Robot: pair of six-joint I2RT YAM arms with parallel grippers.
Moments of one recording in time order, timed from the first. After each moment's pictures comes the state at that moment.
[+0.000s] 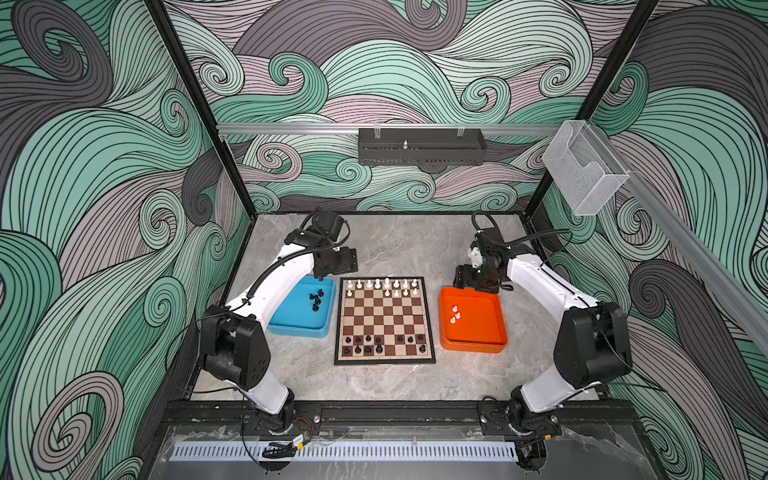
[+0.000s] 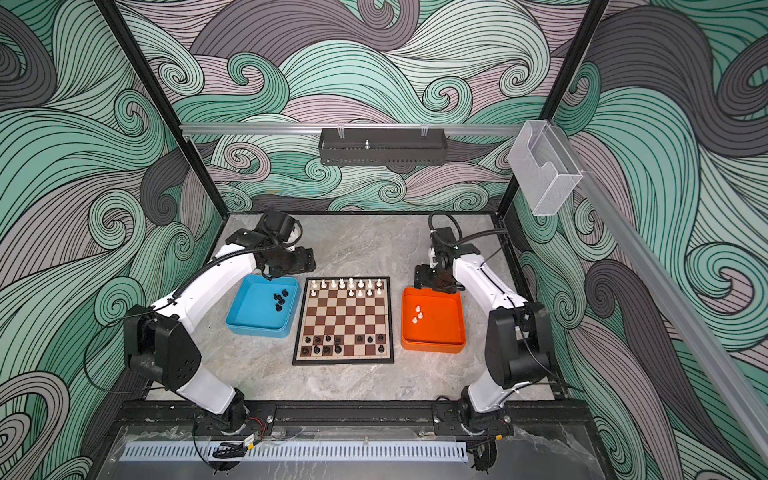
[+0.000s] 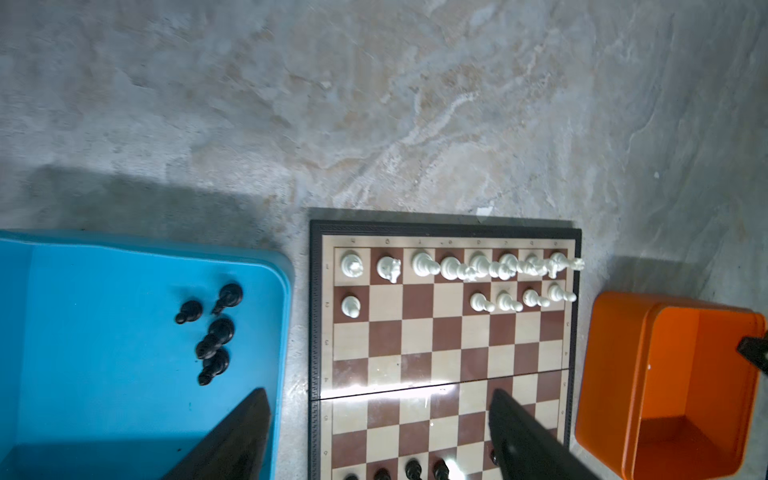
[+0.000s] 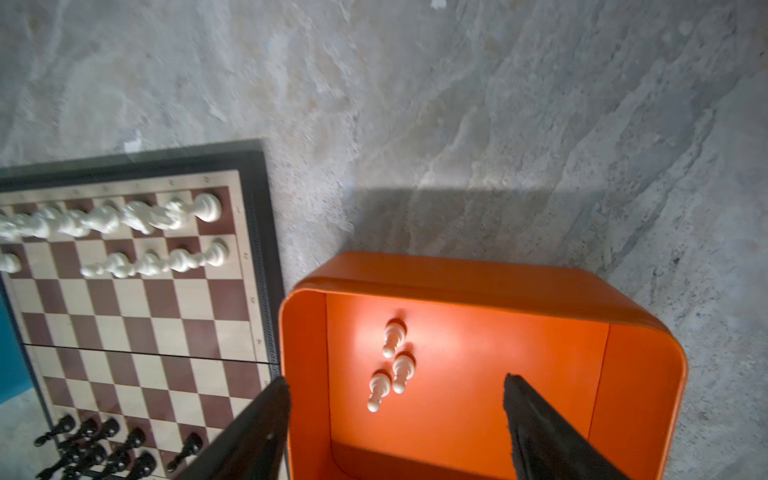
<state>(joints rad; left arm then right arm) -0.32 1.59 1.44 -0.94 0.04 -0.45 0.21 1.61 1.19 -0.86 -0.14 0.25</state>
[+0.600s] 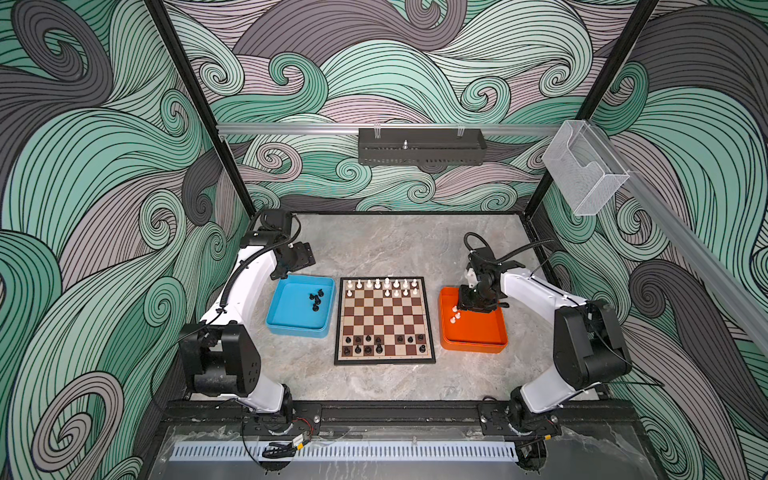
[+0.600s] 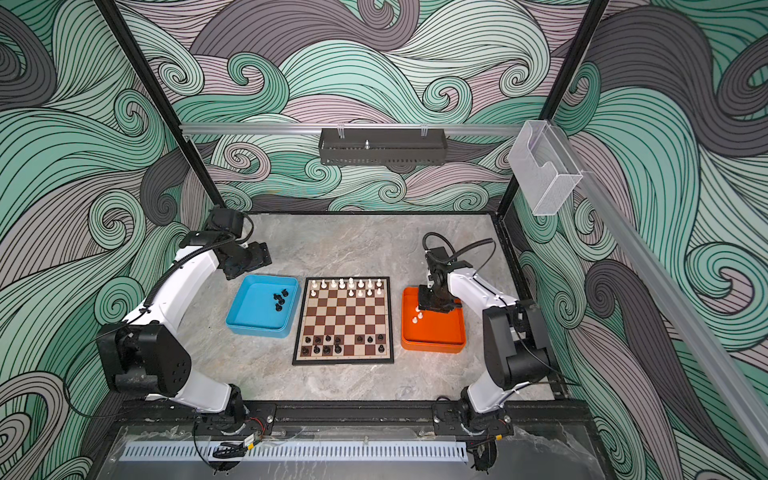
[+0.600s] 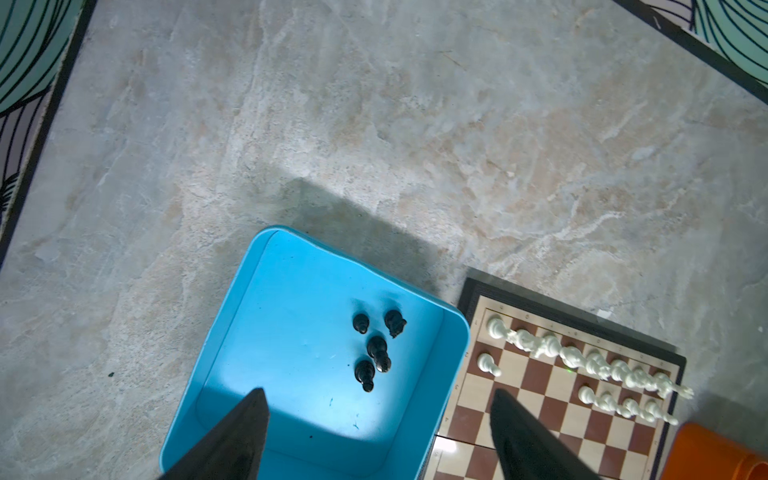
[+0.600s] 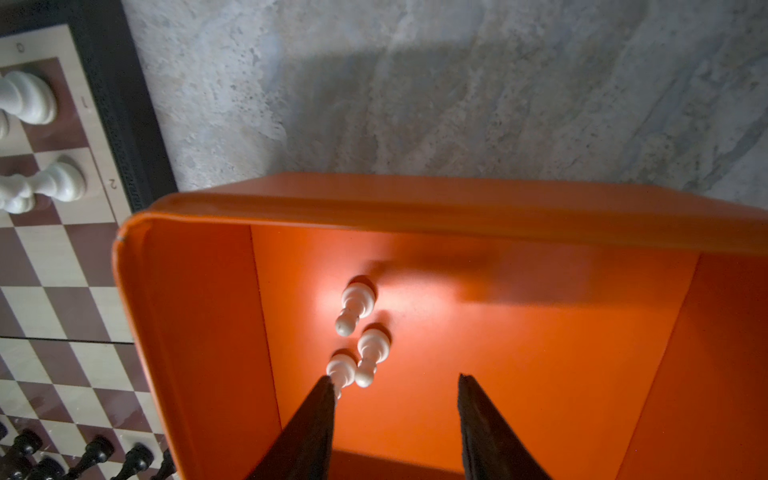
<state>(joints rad) 0.00 1.52 1.38 -0.97 -0.02 -0.41 0.25 1.61 1.01 -0.79 -0.11 0.27</state>
